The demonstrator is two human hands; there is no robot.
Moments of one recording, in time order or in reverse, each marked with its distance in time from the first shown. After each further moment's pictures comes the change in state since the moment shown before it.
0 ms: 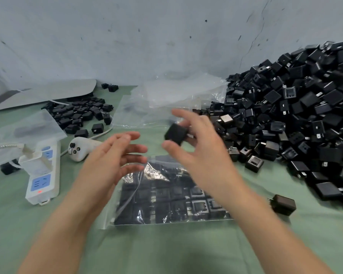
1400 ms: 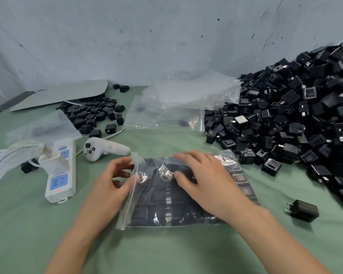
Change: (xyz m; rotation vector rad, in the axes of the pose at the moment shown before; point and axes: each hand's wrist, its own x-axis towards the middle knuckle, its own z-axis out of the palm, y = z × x) left_hand -0.005 -0.060 -0.064 0.649 0.096 0.192; right_hand -0.015 0.041 0.025 -0.587 -0.311 0.018
